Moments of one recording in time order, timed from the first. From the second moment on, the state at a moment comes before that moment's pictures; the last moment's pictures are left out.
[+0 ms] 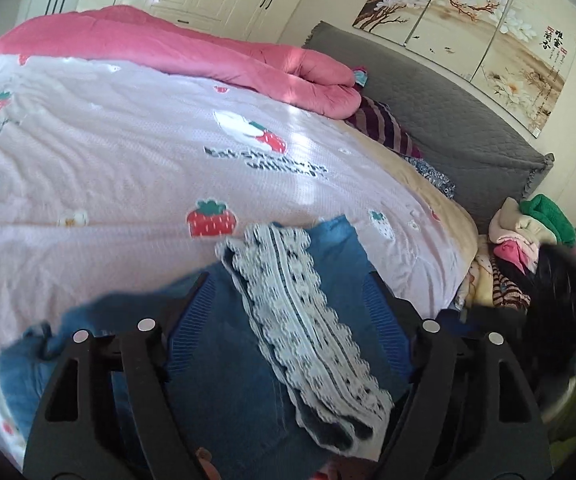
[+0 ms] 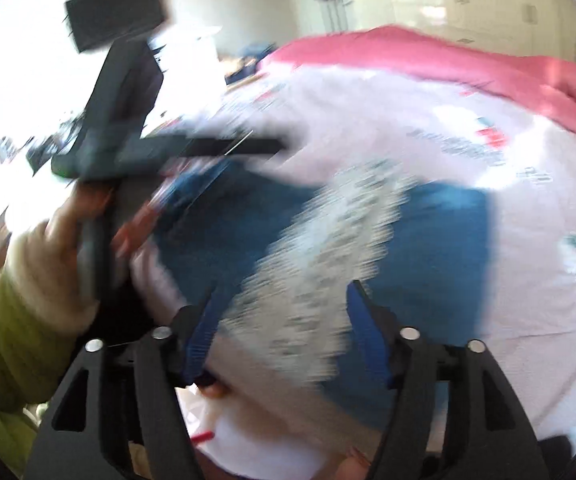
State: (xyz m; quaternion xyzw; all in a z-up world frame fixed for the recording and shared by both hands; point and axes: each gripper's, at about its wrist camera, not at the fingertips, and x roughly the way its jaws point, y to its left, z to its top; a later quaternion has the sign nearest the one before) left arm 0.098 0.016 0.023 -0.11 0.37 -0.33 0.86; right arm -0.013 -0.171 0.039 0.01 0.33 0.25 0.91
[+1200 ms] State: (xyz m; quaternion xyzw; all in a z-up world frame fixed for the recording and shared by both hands) left arm 0.044 -0.044 -0.028 -0.04 0.47 -0.29 0.83; right arm 0.131 -0.249 0.007 0.06 0.41 0.15 0.90
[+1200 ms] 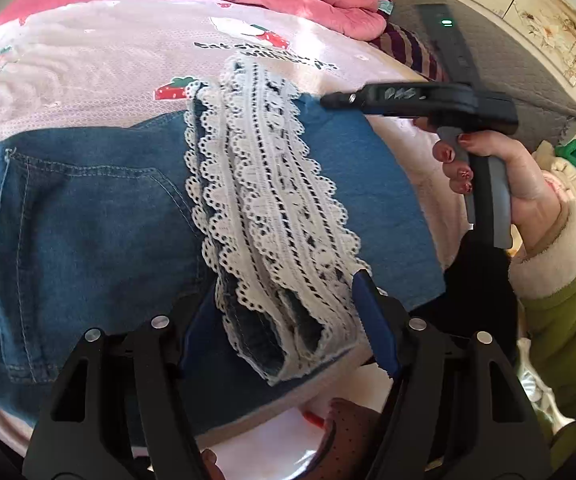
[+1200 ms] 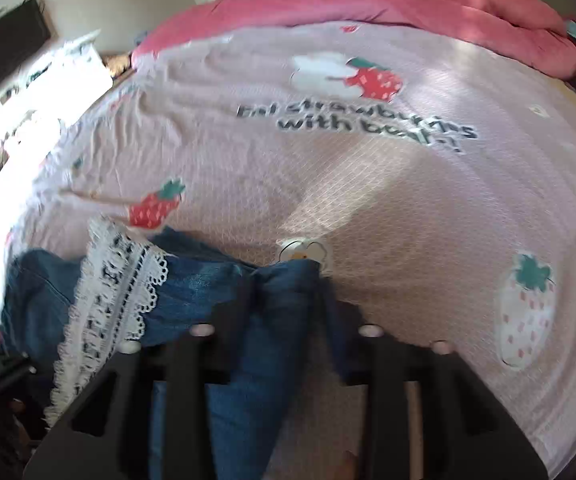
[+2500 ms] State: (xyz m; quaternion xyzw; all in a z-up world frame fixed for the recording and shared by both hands) left arm 0.037 -0.049 -0.045 -0.09 0.51 -0.29 0.81; right arm -0.056 -0.178 -0.059 -0.27 0.39 0.17 0.86
